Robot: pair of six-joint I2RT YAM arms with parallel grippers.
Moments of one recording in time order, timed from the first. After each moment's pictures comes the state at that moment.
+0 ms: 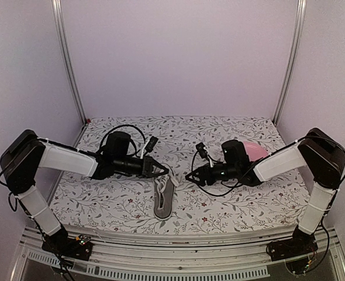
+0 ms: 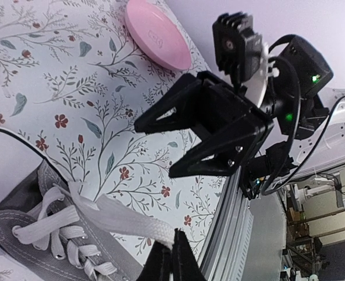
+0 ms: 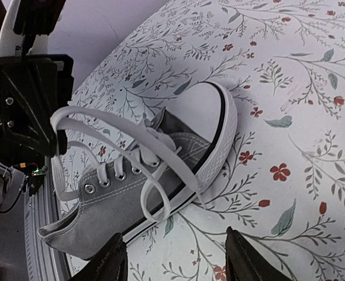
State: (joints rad) left arm -0.66 1.68 0.80 0.39 0.69 -0.60; right arm 0.71 1.81 0.83 0.47 -0.49 0.33
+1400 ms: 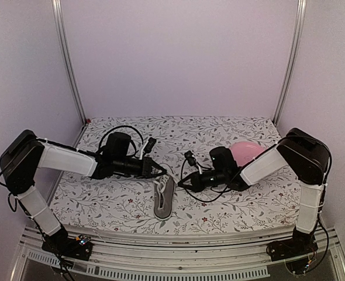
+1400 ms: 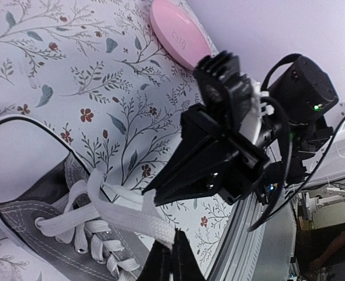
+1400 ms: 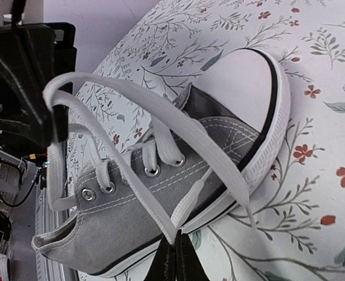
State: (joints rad) left arm -0.66 1.68 0.80 0.33 0.63 -0.59; right arm 0.78 2.02 0.91 0.58 -0.59 0.41
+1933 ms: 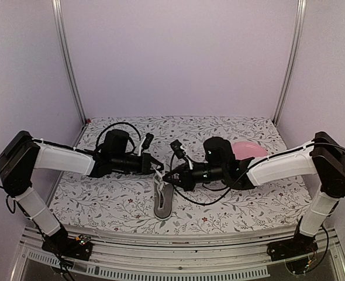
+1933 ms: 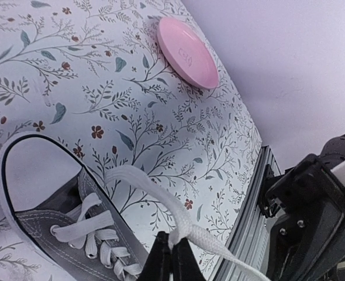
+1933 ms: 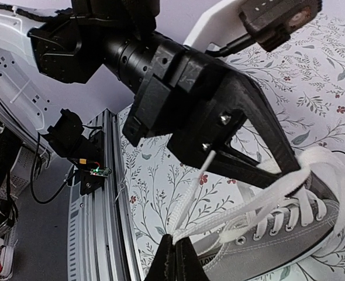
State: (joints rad) left arm -0.65 1.64 0.81 0.31 0.55 -0.60; right arm 0.94 1.73 0.93 0.44 -0.47 0.34
